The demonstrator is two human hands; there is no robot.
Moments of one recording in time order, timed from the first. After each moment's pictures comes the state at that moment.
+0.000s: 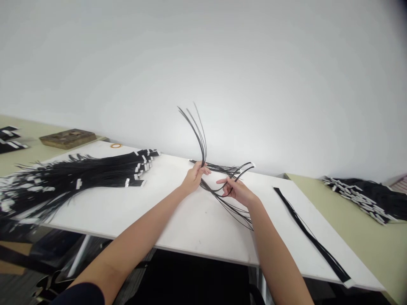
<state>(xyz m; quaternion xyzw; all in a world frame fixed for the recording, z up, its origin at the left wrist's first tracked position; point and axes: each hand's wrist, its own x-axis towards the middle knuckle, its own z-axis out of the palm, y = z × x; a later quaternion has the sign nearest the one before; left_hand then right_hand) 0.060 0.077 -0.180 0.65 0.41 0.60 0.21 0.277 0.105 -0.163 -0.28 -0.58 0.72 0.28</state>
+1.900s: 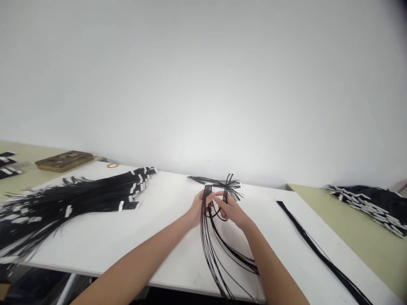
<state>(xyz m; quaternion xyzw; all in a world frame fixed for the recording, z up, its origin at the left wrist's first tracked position) 0.100 0.059 -0.174 0.38 0.40 0.61 0.57 0.244 0.092 -0.167 -0.34 -0.66 0.58 0.34</state>
